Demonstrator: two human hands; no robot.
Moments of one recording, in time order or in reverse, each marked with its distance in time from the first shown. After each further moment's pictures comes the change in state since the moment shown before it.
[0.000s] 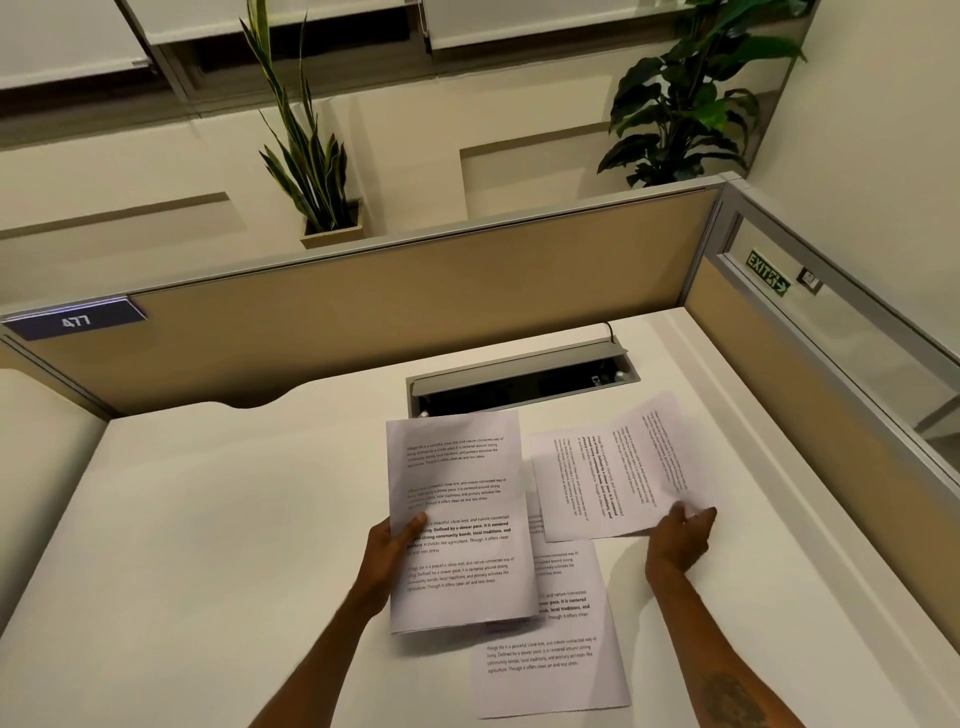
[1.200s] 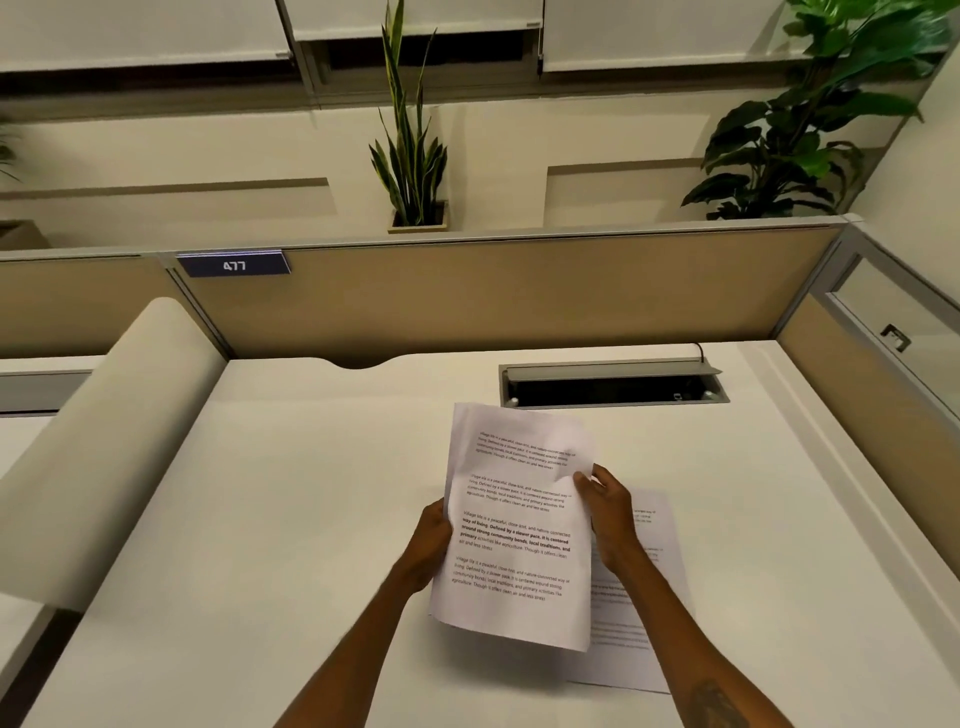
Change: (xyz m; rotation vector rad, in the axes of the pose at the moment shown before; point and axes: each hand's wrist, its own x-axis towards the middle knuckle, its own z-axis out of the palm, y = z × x) left_hand -0.062 0.011 -0.085 0.031 -0.091 0.079; right_hand -0.183 0.003 0.084 -0.065 -0.879 -0.049
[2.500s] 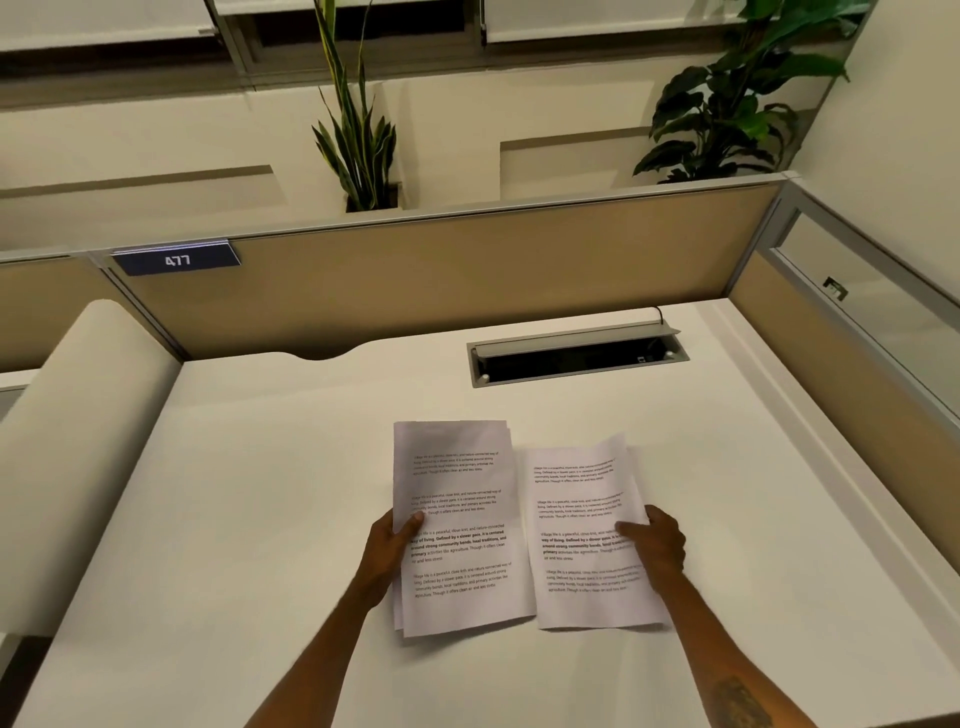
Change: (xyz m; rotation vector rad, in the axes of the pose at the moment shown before) left_hand -0.020 -0.044 -0.039 0.078 0.134 -0.083; right_hand -0.042 0.053 -0.098 -0.467 0.363 0.270
